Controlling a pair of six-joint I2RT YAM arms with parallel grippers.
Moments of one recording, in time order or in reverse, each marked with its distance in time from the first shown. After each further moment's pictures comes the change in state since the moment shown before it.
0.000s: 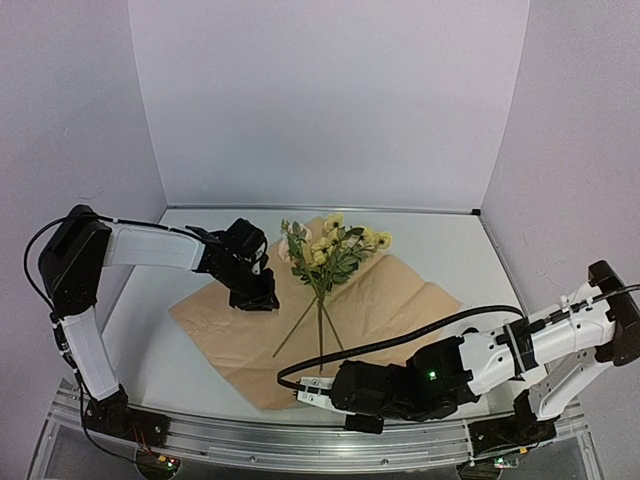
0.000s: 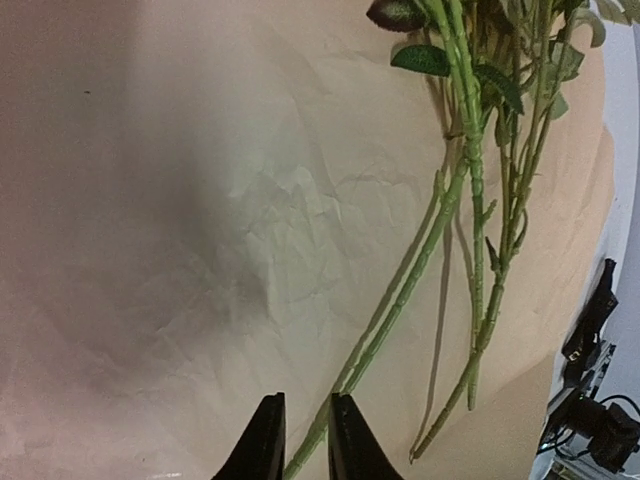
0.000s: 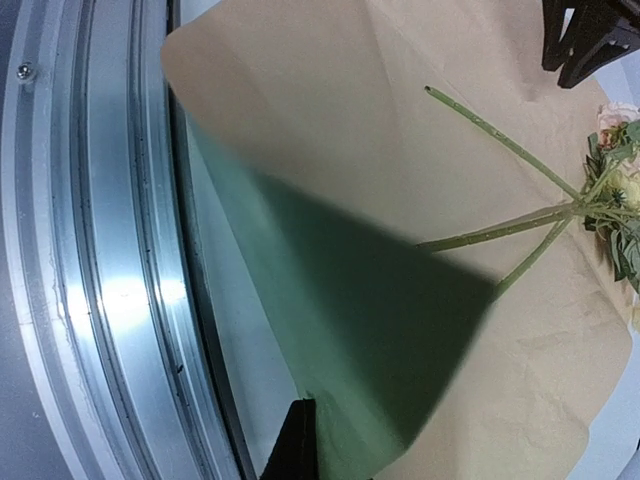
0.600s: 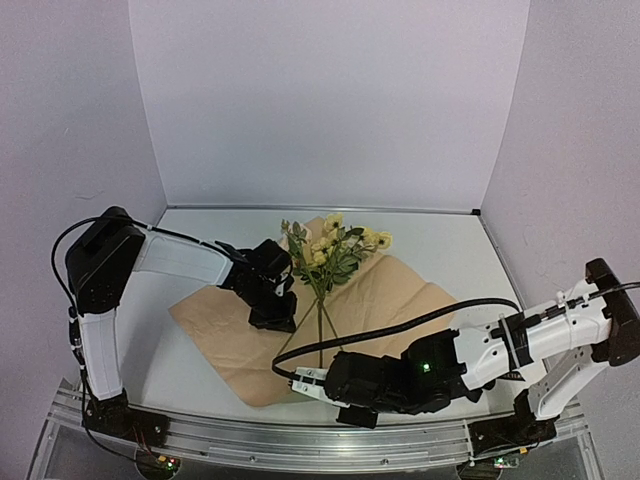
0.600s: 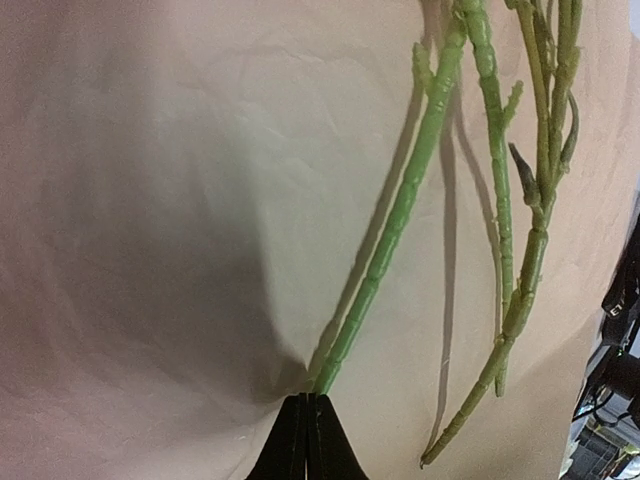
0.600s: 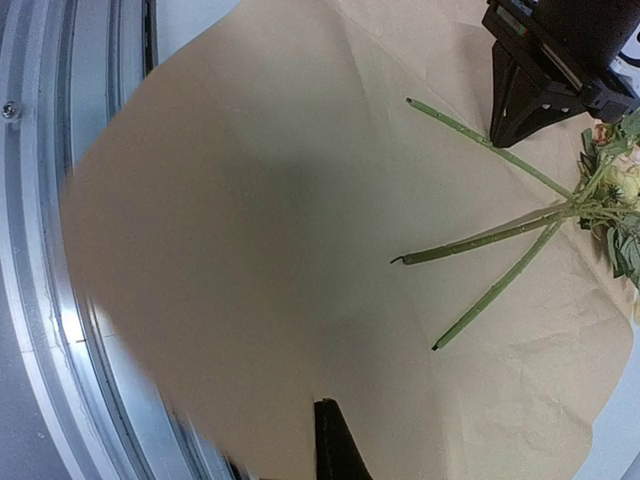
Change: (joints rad) left arm -0.110 0.140 0.045 0.025 0.036 0.038; right arm -0.027 0.022 0.045 -0.012 -0.008 0.019
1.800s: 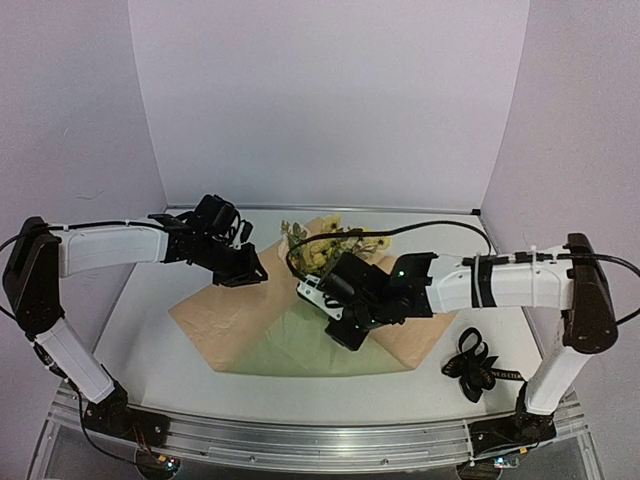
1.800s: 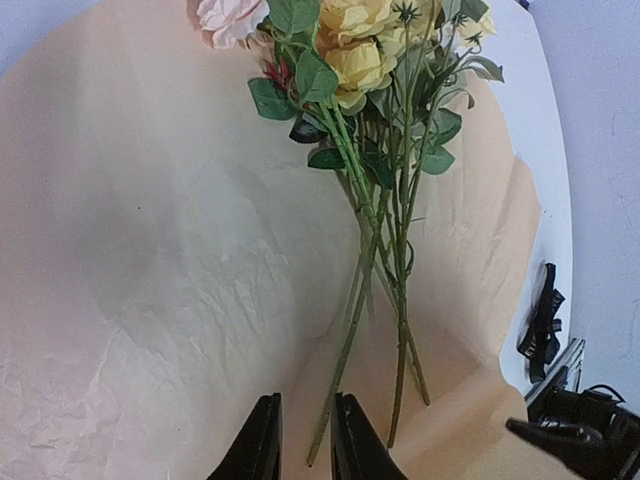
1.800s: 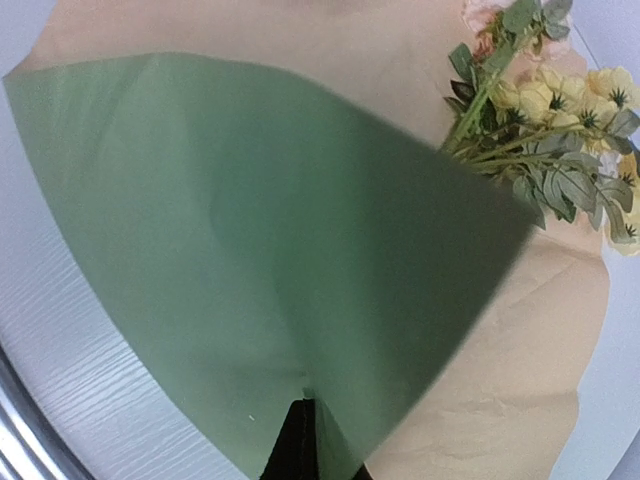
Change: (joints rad) left arm 0.172 -0.356 -0.094 0.007 -0.045 0.062; right arm -0.362 0.141 0.267 -0.117 -0.075 0.017
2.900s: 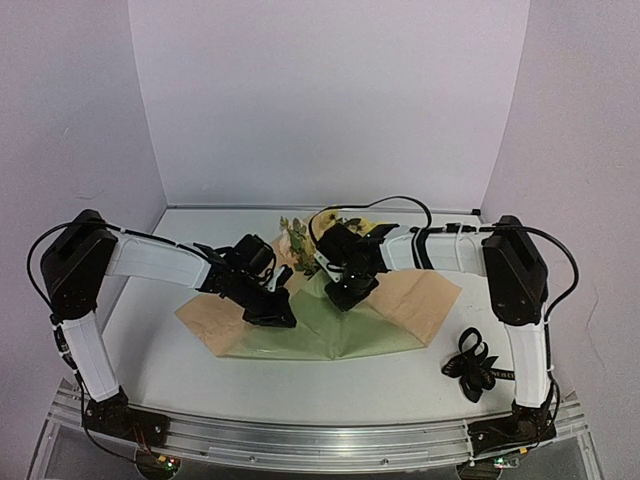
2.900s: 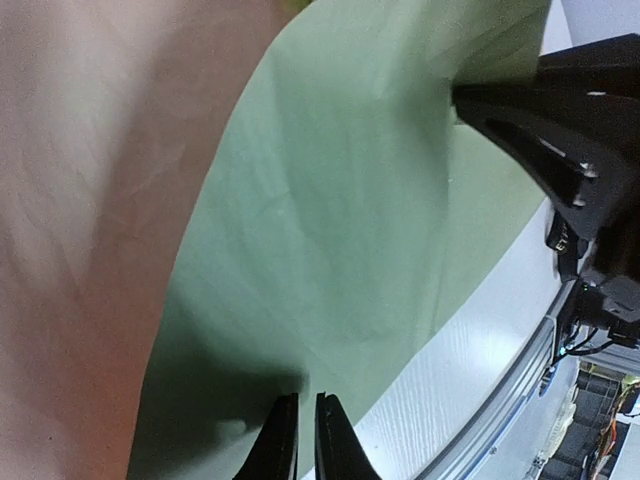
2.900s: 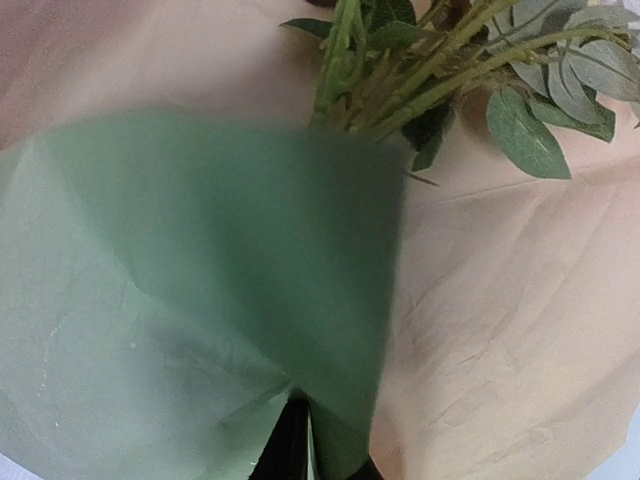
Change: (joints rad) left arm -0.149 0.203 -0.045 0.141 0.160 0.059; right arm -0.283 0.395 0.345 -0.102 -0.066 0.130
